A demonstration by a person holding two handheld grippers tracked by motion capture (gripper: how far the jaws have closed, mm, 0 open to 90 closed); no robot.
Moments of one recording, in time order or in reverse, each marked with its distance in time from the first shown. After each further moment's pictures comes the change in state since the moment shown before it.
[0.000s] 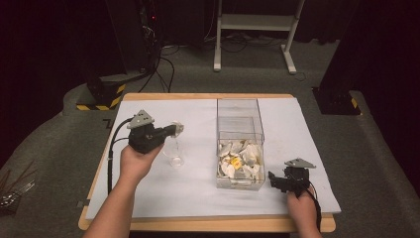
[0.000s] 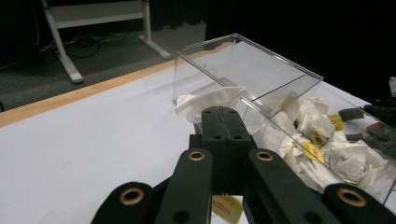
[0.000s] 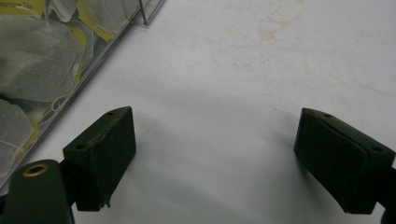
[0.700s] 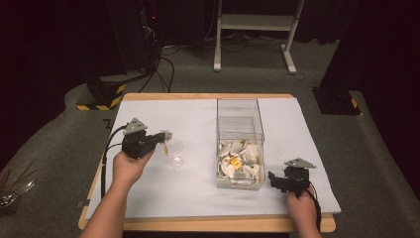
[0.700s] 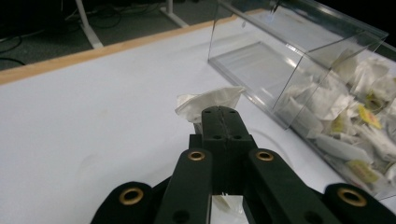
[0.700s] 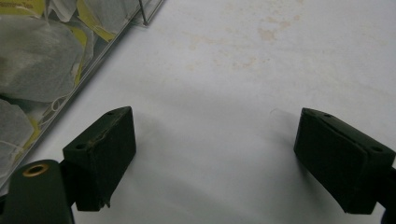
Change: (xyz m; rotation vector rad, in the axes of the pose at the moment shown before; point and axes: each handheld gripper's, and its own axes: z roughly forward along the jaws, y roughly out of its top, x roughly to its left) left arm 0.027 -0.041 0.008 0.107 0.074 -0.030; right arm 0.000 0.000 0.000 0.000 0.000 0.000
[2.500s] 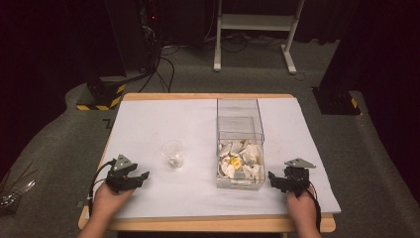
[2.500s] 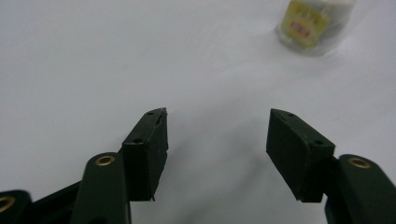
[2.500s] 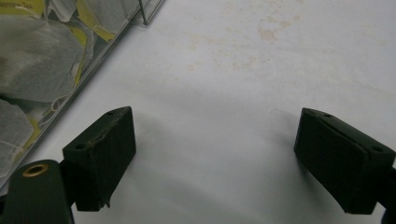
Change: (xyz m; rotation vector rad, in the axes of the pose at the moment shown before) left arm 0.028 -0.126 -0.018 0.207 0.154 0.035; right arm 0.000 0.000 0.000 0.001 0.001 0.000
